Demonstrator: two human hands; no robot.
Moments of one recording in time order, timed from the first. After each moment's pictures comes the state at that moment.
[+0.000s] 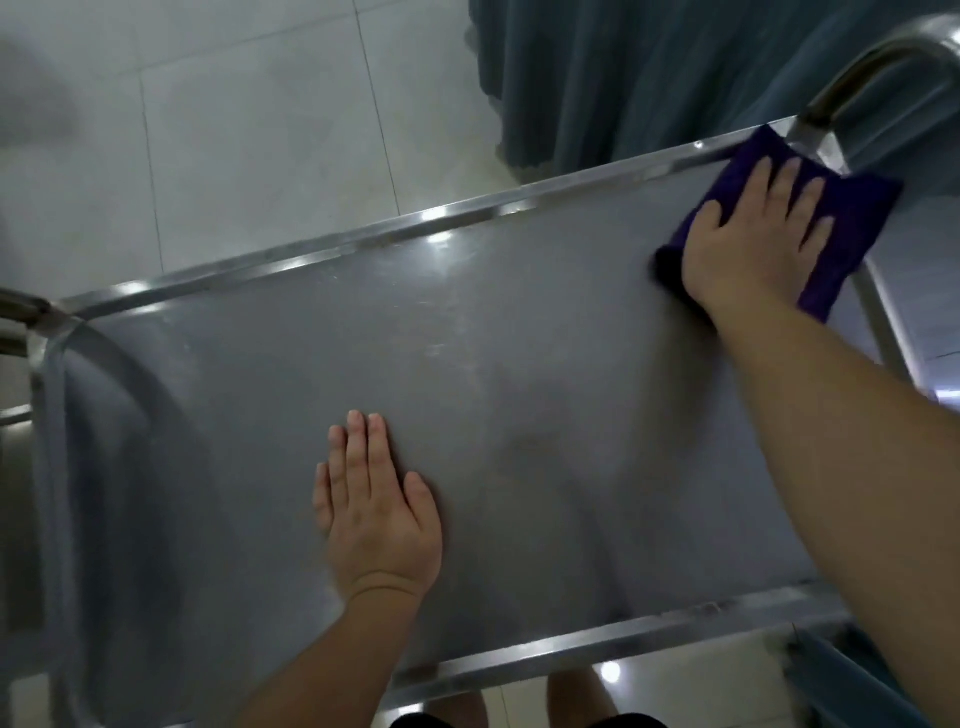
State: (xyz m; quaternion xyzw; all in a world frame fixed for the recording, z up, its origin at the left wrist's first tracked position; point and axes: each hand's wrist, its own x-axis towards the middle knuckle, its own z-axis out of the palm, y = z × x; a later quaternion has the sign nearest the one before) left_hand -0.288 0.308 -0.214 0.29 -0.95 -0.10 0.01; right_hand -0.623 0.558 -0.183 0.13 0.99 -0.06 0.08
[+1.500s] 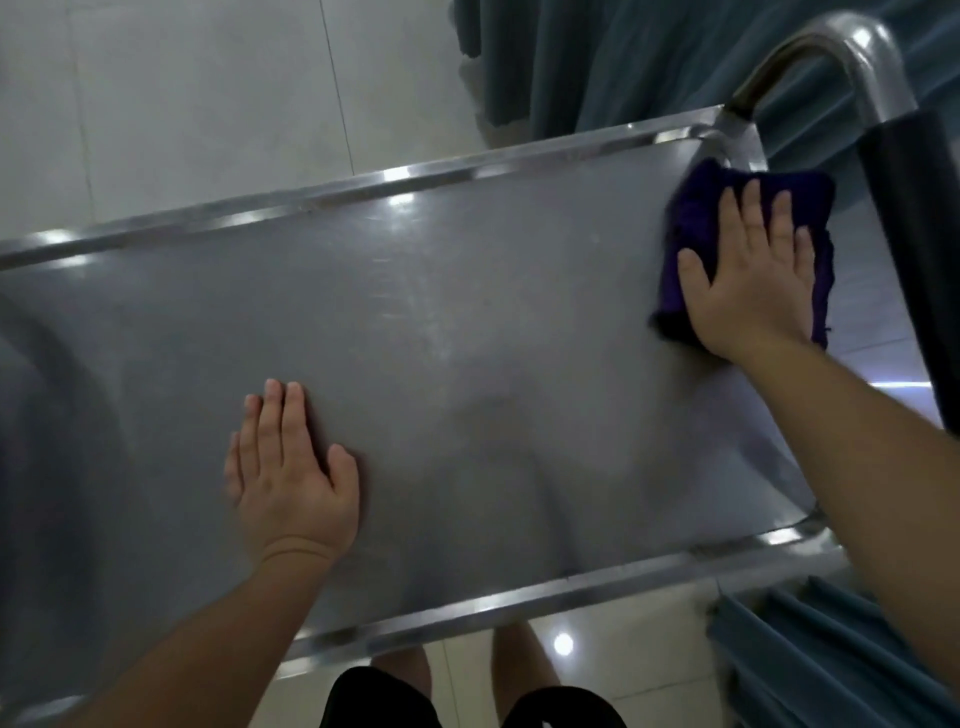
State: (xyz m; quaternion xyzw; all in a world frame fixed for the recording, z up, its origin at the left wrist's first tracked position) left_hand -0.286 0.311 -0.215 0.30 -0.95 -0.09 0.03; right_hand -0.582 0.680 -0.182 -0.05 0.99 -0.03 0.08
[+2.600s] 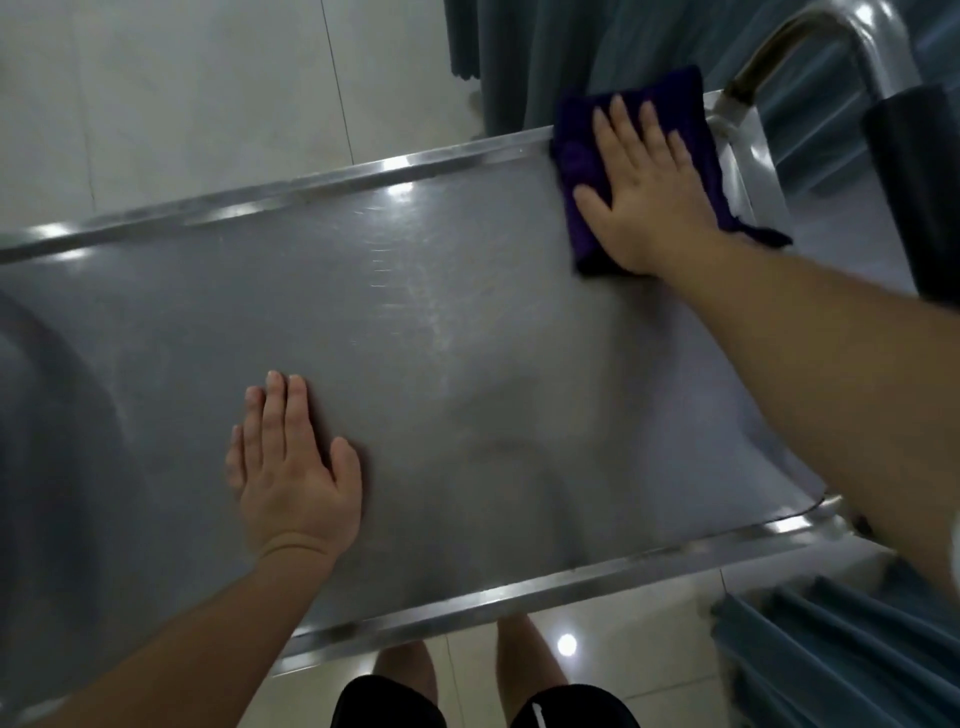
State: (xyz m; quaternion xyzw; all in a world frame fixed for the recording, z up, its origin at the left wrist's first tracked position) left_hand -0.289 0.308 -0.212 0.29 -0.95 -0.10 0.01; right_hand -0.651 0.578 -0.185 -0.21 0.97 -0.02 0.12
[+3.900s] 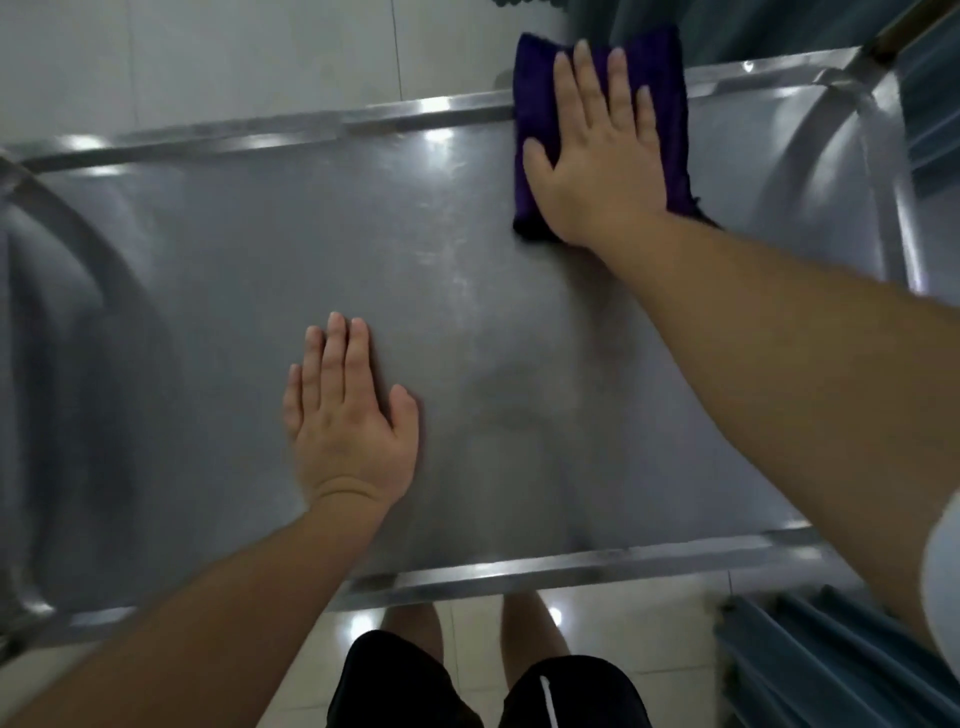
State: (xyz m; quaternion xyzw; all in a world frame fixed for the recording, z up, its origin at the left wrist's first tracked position) left_hand -0.290 0.308 -0.207 0.30 -0.95 -0.11 0.00; right_hand -0.598 0.444 -0.188 -0.22 0.97 -0.05 0.09
